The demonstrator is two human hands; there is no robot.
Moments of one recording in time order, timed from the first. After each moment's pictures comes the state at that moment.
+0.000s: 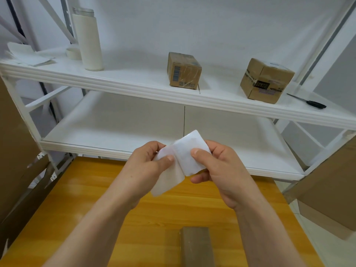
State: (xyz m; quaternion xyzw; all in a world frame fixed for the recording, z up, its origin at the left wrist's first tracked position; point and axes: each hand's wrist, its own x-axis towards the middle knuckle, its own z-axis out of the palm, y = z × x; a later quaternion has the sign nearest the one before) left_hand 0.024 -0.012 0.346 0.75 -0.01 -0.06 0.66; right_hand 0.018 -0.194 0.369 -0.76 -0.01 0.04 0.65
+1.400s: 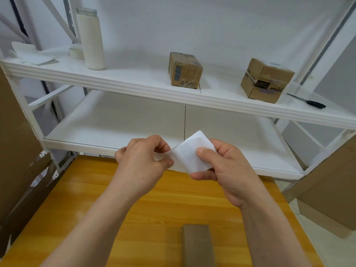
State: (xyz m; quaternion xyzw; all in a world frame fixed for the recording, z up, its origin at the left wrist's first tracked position) left_hand 0.016 -0.010 0.358 0.90 -0.02 0.10 0.43; right_hand 0.012 -0.199 0.371 -0.76 0.01 0.05 0.65
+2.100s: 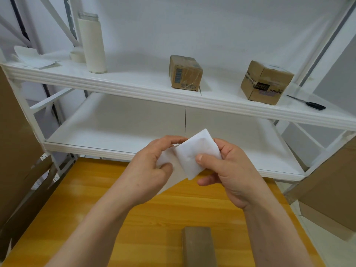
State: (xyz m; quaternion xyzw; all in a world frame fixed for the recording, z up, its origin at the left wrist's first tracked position) left_hand 0.010 -0.007 0.361 0.84 -0.13 0.01 0.52; right_hand 0.010 -0.202 0.377 -0.74 -0.03 0.05 0.67
